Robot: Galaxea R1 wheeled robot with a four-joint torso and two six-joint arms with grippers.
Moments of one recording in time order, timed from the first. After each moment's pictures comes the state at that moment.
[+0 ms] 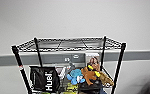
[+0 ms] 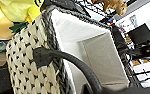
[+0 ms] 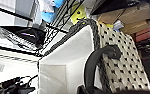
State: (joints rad) left arm 0.86 1.99 -1.02 -0.02 0.18 -0.24; right arm -0.87 2.07 -1.10 0.46 -0.03 0.06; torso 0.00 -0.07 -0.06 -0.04
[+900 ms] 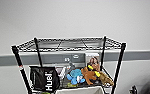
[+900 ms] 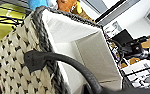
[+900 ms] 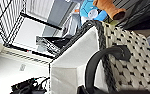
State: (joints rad) left arm 0.65 1.80 -0.74 -0.02 0.20 -0.34; right arm -0.65 1.91 -0.85 0.59 -0.04 0.06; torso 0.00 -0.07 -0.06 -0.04
